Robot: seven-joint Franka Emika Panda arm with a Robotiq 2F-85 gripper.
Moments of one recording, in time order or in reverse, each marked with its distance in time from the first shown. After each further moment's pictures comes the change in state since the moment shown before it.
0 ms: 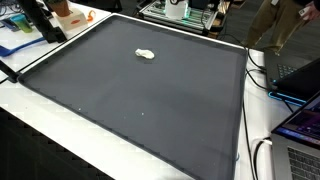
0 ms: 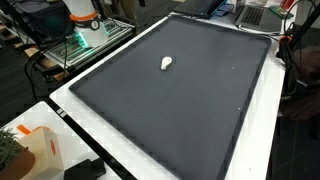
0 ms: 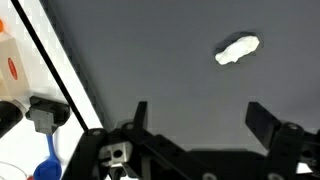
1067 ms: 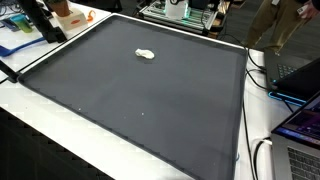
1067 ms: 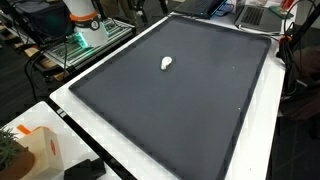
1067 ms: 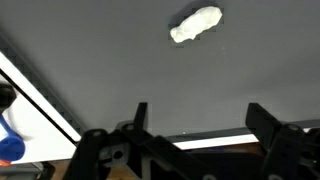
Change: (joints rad) arm 0.006 0.034 0.189 -0.215 -0.010 0.503 0.210
